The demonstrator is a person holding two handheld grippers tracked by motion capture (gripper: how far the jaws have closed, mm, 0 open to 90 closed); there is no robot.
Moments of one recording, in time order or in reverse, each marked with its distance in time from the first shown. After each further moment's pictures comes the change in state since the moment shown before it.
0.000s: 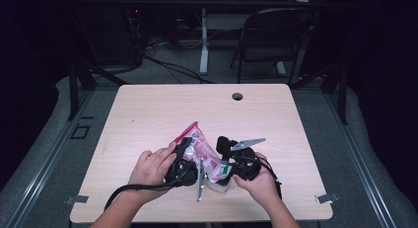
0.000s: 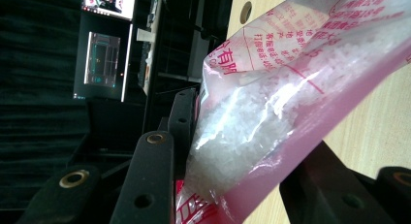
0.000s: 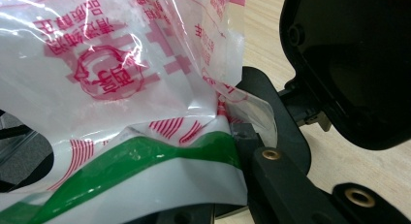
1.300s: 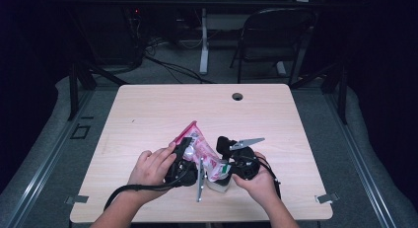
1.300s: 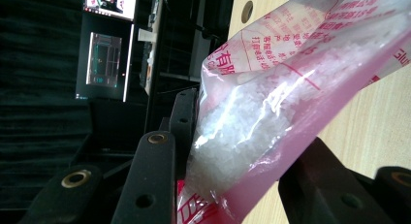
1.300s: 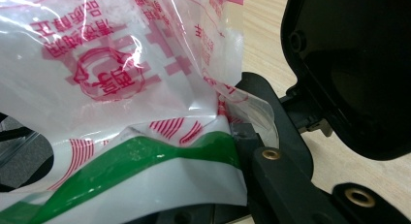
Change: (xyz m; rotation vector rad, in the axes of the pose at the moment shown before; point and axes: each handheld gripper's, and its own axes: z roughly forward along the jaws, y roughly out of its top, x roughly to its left) left arm 0.001 0.000 -0.002 0.003 0.004 0.011; right arm 0.000 0.002 0.002 -0.005 0.001 0.001
